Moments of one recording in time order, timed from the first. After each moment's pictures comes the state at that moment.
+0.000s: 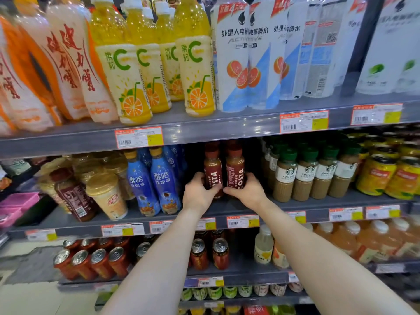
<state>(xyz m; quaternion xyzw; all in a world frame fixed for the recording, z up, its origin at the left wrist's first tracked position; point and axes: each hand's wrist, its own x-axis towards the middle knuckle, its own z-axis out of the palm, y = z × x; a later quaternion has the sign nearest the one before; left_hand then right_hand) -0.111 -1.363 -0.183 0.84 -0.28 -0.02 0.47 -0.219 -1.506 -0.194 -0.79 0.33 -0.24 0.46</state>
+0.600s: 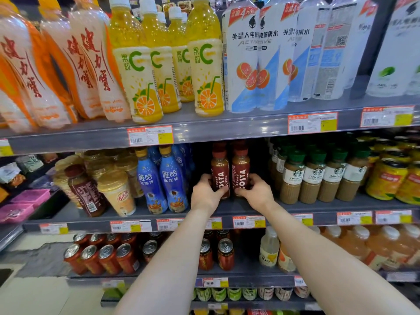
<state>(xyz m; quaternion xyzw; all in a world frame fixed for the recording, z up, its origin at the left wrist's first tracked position) -0.116 -1.363 -0.186 0.83 -0.28 -0.03 0.48 -0.223 -1.505 -0.195 -0.79 0.31 -0.25 0.45</state>
